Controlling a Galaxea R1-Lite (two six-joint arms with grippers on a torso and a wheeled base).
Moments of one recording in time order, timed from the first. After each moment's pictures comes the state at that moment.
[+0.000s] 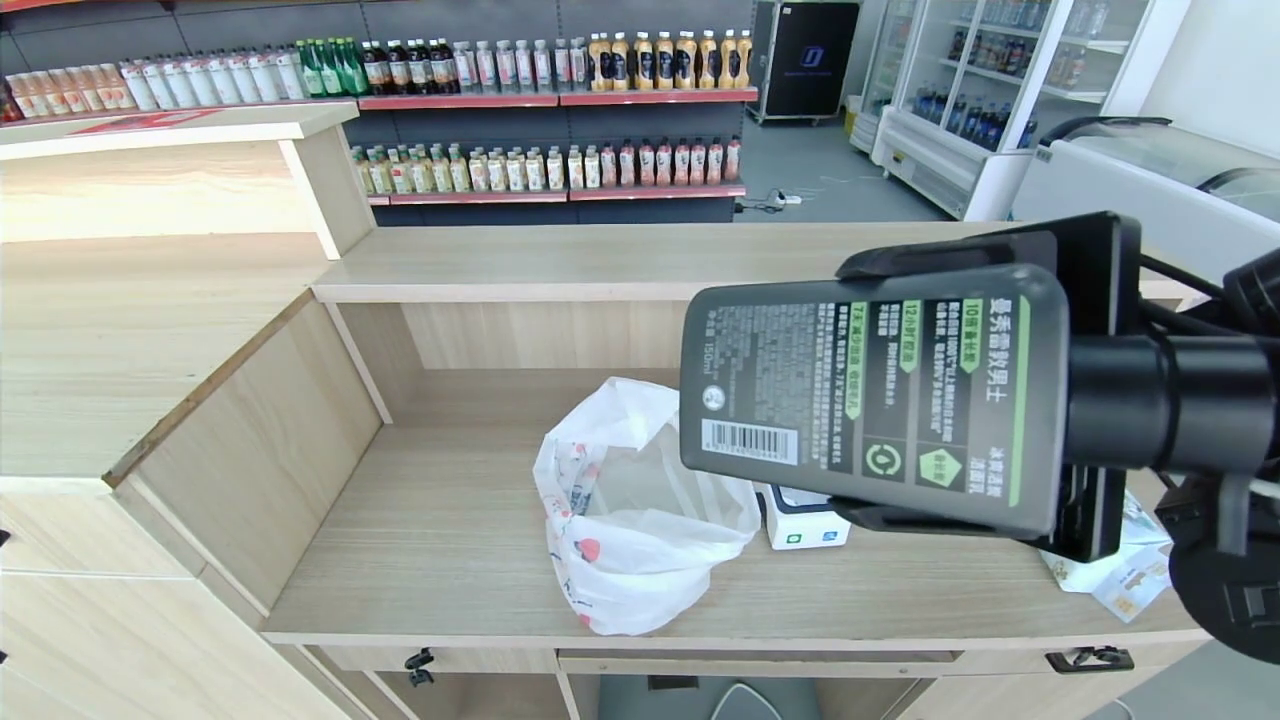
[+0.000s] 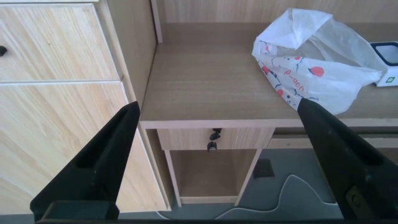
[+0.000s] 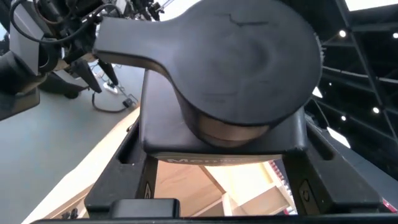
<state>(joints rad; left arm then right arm) -0.01 0.00 0.00 0.00 -0.04 0.00 0.59 1.66 -0.78 -1.57 1.27 -0.53</state>
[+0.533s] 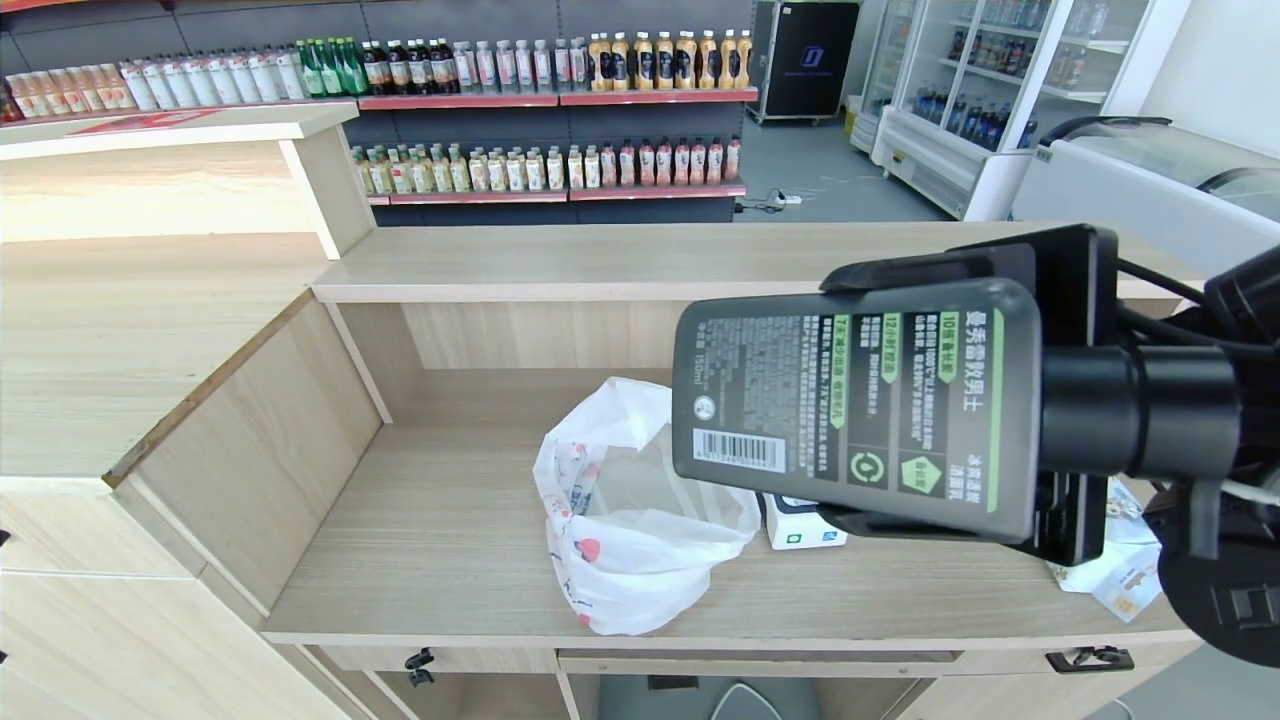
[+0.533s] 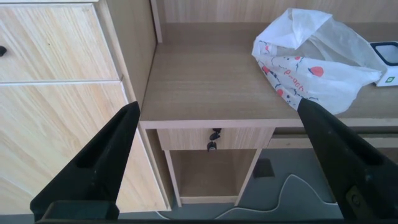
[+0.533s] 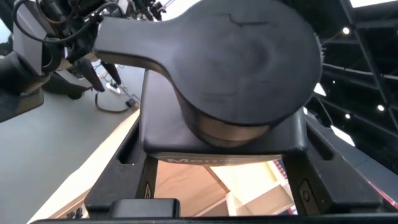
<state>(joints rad) -0.01 0.00 0.00 0.00 -0.04 0.00 0.59 1.67 -0.78 -1.57 1.27 -0.53</state>
